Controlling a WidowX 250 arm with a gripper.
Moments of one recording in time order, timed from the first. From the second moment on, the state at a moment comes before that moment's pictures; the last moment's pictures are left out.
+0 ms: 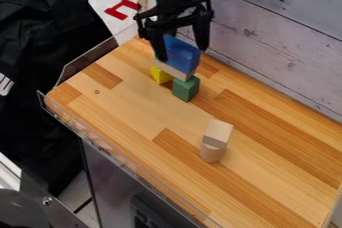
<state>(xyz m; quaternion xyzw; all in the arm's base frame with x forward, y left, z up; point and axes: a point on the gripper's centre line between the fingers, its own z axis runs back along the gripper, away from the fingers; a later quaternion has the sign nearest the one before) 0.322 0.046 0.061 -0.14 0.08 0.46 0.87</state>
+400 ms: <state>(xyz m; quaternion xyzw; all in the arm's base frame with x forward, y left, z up) 0.331 0.053 0.062 -0.12 0.08 0.50 0.85</state>
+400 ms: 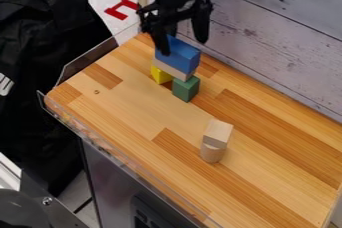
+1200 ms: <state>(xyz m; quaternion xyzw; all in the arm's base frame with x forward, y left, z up) 0.339 0.069 0.030 -0.10 0.10 0.57 0.81</state>
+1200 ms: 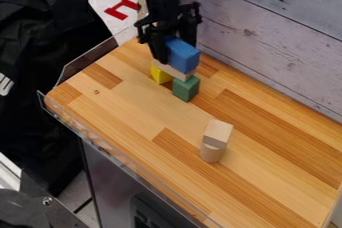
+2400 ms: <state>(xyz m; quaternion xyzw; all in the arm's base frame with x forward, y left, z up) 0.333 0.070 0.052 -0.14 0.08 0.57 0.81</state>
